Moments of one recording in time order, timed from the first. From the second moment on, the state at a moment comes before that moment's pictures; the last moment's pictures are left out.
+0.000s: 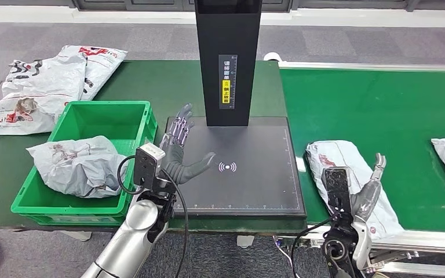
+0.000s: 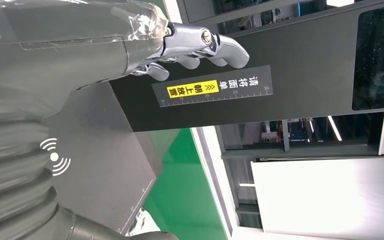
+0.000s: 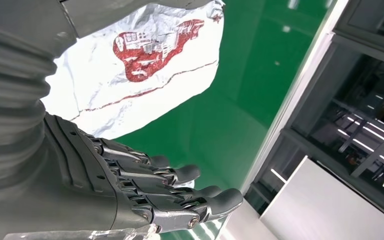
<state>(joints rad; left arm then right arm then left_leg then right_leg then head) -0.34 -0.18 -0.42 -1.31 -0.02 0.18 -0.34 -0.11 0.12 -0.08 -1.19 0.66 -0.64 -0.12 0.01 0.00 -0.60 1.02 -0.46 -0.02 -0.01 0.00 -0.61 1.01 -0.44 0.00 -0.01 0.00</state>
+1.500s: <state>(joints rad) -0.25 -0.15 -0.39 -1.45 -0.13 0.21 -0.30 -0.19 0.06 -0.33 -0.79 1.03 -0.67 0.05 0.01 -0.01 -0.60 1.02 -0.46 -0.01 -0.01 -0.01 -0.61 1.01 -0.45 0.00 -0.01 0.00</state>
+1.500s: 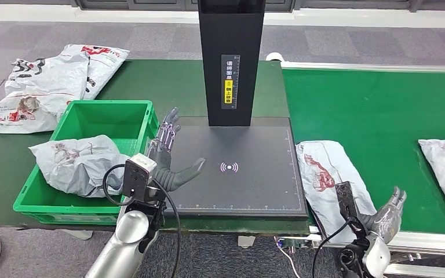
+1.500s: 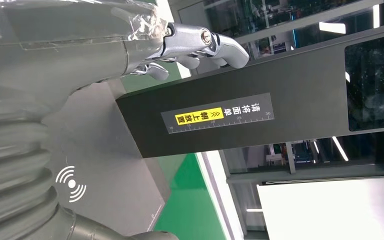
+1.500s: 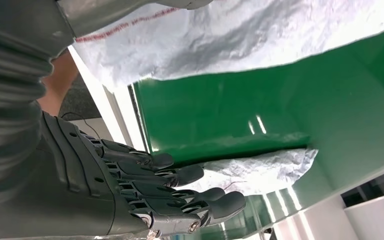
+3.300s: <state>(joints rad) -0.30 -0.12 -0.39 -1.44 -0.13 0.20 -0.32 -0.37 0.02 -0.37 -0.48 1.12 -0.40 0.18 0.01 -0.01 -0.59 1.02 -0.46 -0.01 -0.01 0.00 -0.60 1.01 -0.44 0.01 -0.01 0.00</state>
